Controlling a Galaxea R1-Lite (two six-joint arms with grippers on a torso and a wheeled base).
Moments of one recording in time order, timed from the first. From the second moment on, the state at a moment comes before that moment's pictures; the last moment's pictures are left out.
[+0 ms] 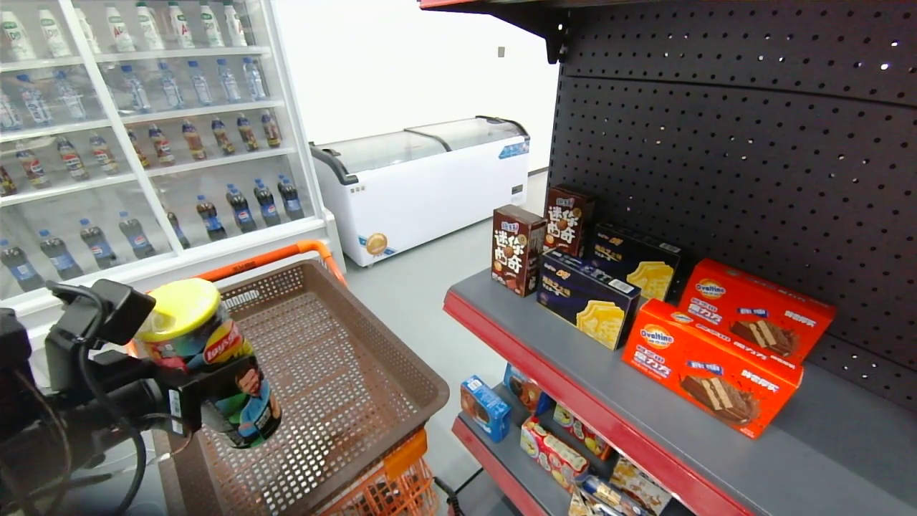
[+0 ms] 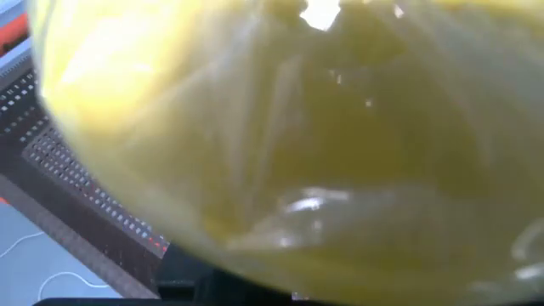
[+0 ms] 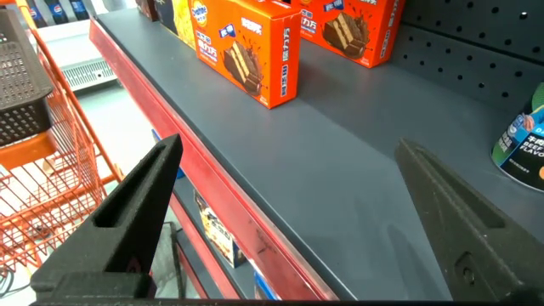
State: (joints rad) left arm 0.07 1.39 -0.34 -0.72 -0.30 0.13; right arm 0.00 0.00 0.00 0.00 0.05 0.00
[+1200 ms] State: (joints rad) left arm 0.06 0.62 -0.31 -0.12 -0.29 -0.01; right arm 0.00 0.00 0.00 0.00 0.05 0.00
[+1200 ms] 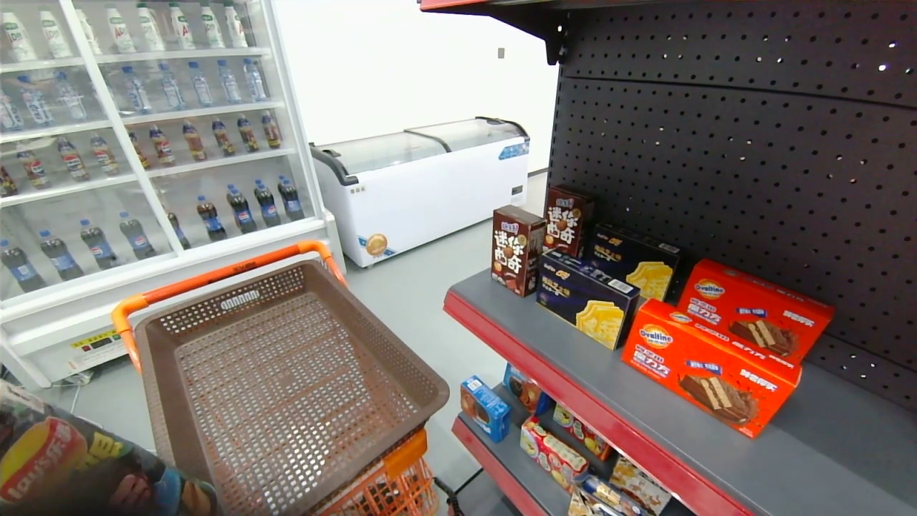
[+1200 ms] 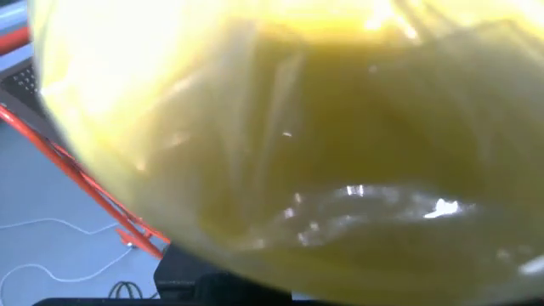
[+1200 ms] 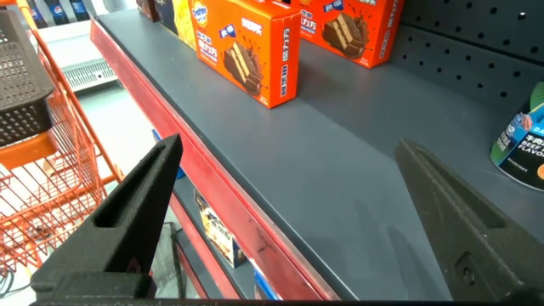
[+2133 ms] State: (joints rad) left arm 0.06 0.35 -0.22 -0.06 -0.29 0.00; right arm 0.00 0.00 0.00 0.00 0.05 0.00
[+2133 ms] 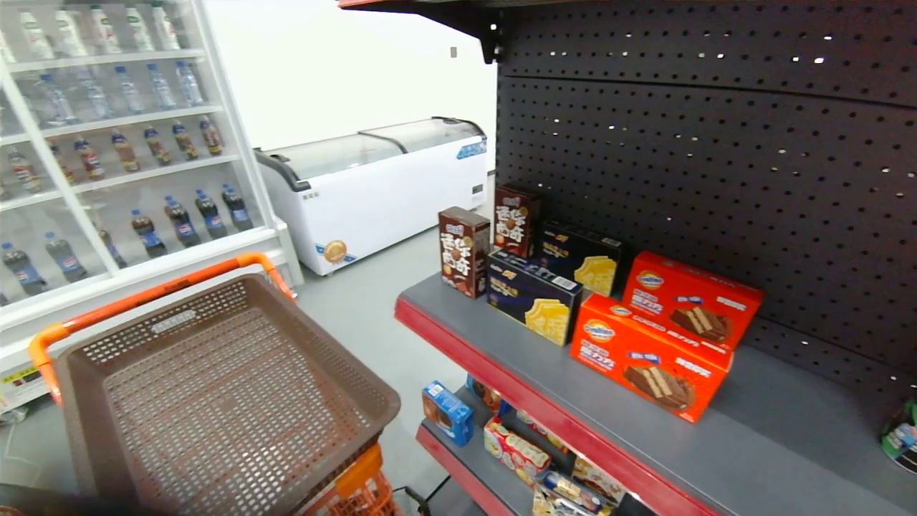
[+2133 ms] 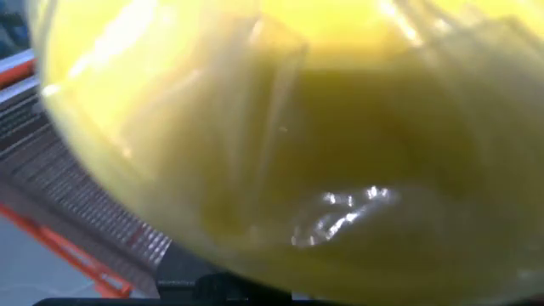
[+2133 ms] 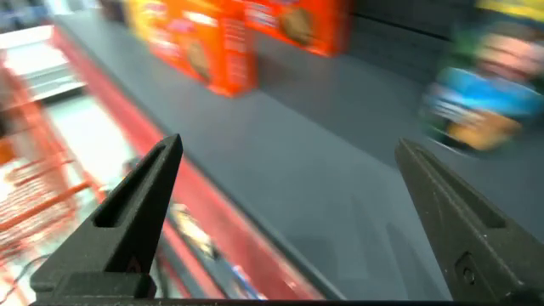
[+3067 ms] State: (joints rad) left arm 0.05 0.30 -0.18 -0.03 -0.29 -0.01; right arm 0.00 0.00 0.00 0.00 0.05 0.00
